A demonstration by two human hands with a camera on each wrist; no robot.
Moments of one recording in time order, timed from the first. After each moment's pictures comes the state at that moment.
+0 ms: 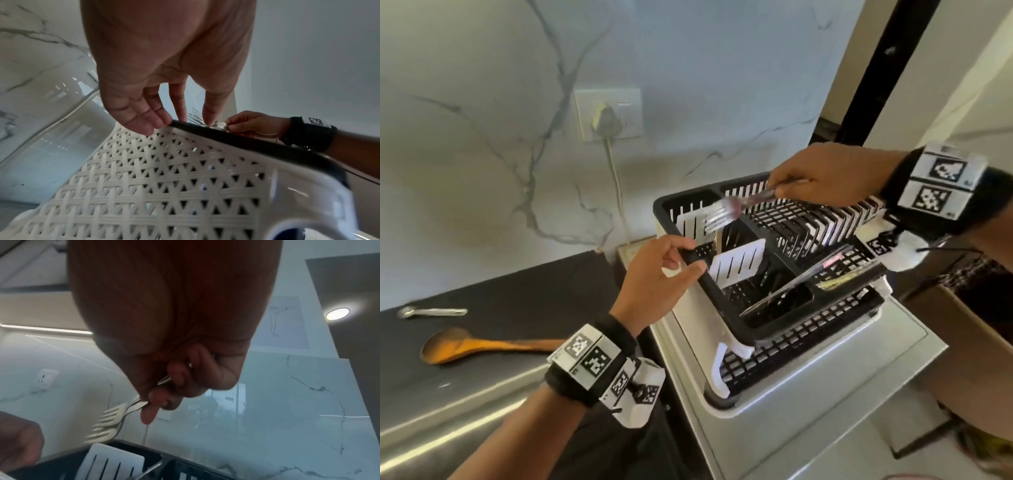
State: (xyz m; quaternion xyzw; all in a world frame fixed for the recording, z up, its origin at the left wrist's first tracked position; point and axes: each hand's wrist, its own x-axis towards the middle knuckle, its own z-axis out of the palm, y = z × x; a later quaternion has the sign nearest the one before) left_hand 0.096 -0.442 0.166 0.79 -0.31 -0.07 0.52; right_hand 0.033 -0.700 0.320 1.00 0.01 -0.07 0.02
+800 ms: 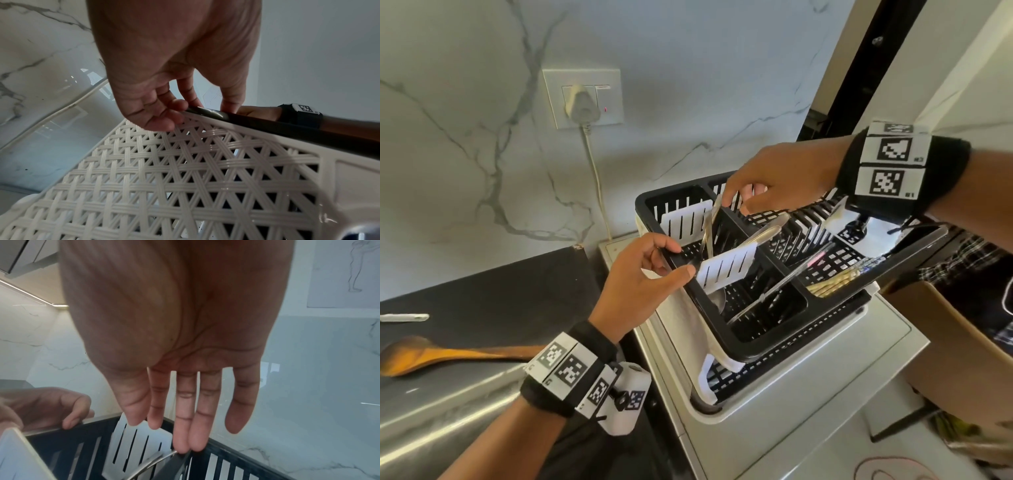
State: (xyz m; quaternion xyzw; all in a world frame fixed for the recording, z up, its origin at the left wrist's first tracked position) left_hand 0.113 -0.451 0.150 0.75 -0.33 -0.07 0.57; right_hand 0.075 -0.687 0.313 0.98 0.06 -0.19 0.05
